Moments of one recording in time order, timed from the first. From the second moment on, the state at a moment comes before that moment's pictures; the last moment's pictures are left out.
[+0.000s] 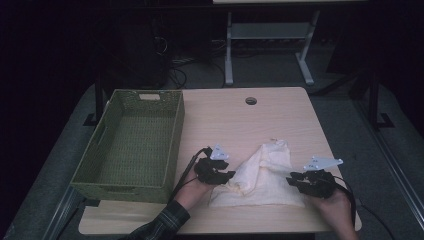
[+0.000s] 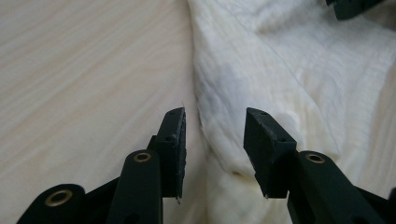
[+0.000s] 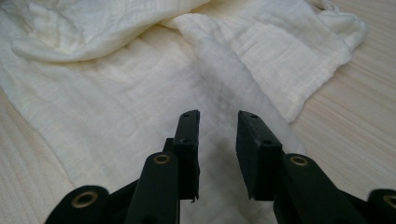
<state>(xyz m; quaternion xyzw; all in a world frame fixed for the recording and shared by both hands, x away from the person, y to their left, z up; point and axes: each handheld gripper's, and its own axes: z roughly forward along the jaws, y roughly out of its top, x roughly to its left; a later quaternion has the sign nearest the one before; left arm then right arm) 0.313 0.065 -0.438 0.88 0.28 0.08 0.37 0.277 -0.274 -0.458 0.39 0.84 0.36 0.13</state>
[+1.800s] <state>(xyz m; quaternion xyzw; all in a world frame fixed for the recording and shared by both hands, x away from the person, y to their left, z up) 0.336 0.075 -0.424 0.85 0.32 0.12 0.39 0.449 -0.253 -0.463 0.44 0.83 0.31 0.12</state>
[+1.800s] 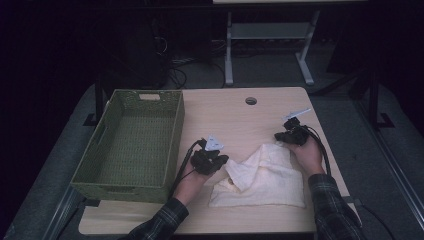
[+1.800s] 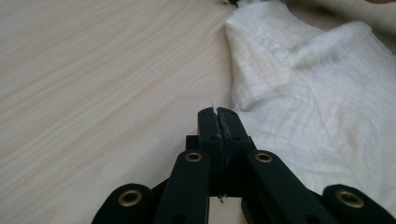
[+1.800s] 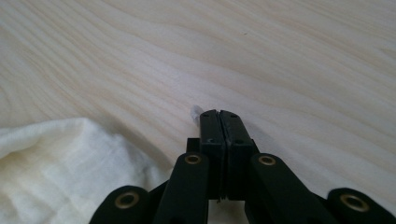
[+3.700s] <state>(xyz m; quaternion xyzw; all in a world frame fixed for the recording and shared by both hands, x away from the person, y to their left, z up) 0.466 0.085 -0.437 0.80 0.46 0.20 0.34 0.466 -0.295 -0.426 0.47 0.79 0.36 0.15</state>
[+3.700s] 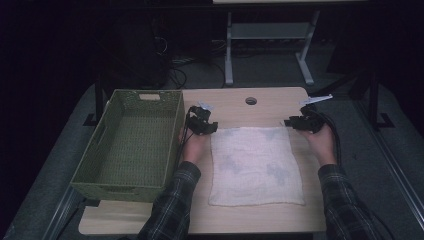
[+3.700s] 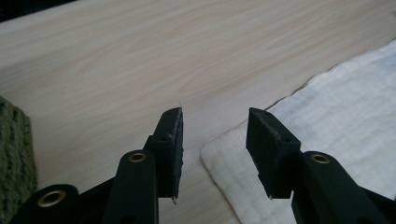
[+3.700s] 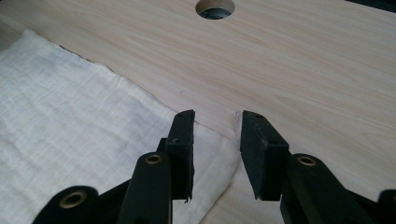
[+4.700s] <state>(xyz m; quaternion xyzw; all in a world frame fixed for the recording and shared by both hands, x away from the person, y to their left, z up) 0.477 0.093 -0.474 0.79 0.46 0.20 0.35 0.481 -0.296 -0.456 0.50 0.78 0.35 0.13</state>
